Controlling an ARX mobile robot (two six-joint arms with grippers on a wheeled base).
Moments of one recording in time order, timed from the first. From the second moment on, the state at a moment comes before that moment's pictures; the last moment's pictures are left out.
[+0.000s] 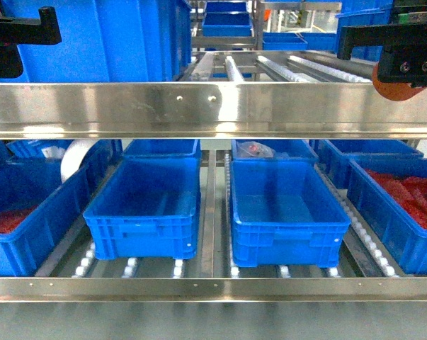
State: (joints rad) left arm -0.38 1.36 0.51 0.94 -0.59 0.12; right arm 0.44 1.48 0.65 0.81 0.50 -0.01
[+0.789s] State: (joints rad) left arm -0.38 1.36 0.51 0.94 -0.59 0.12; right arm 0.44 1.48 0.65 0.80 0.50 -0.01
